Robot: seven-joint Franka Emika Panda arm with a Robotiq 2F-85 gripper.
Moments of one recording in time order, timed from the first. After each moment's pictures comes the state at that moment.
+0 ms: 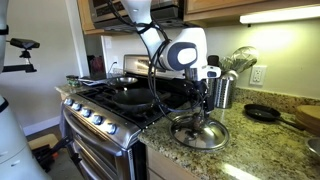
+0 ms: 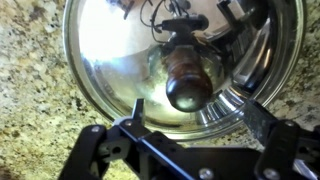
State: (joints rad) arm -0.20 0.38 -0.16 -2.18 0.03 2.74 0.10
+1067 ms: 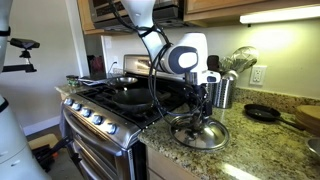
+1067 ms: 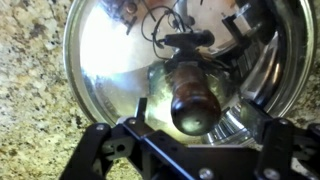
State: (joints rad) arm -0.19 0.41 -0.17 -2.16 0.03 2.71 0.10
